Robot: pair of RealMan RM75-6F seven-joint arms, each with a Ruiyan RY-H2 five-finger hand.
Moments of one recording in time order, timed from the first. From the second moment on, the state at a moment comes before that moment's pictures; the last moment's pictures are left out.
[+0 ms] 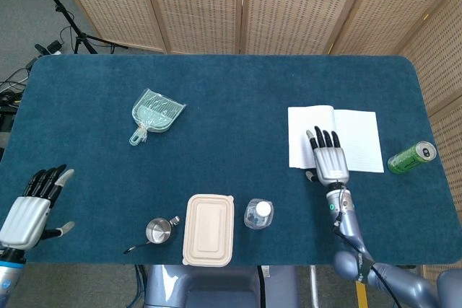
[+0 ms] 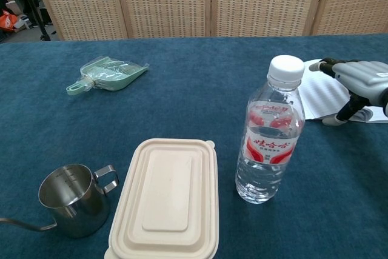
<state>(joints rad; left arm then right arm) -0.13 -1.13 0.03 -1.64 1.60 1.43 0.02 0.56 -1.67 0.28 -1.26 -1.02 1.07 -0.54</state>
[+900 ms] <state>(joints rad) -0.13 -1.13 0.04 -1.64 1.62 1.43 0.03 0.60 -1.71 0.27 -1.11 -0.99 1.03 -0.48</state>
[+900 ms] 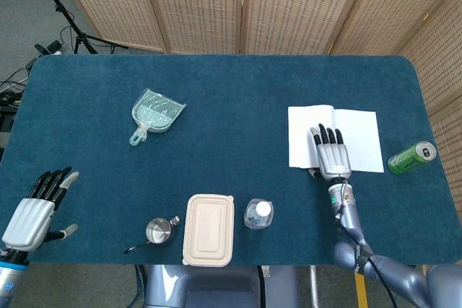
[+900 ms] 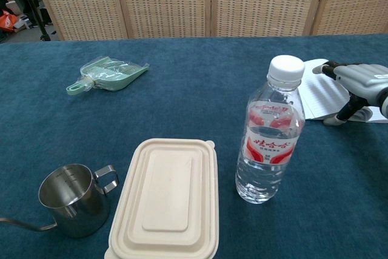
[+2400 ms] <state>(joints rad) -0.13 -1.14 0.05 -1.64 1.64 1.44 0.02 0.55 -1.77 0.35 -1.04 -0.98 1.19 -0.34</state>
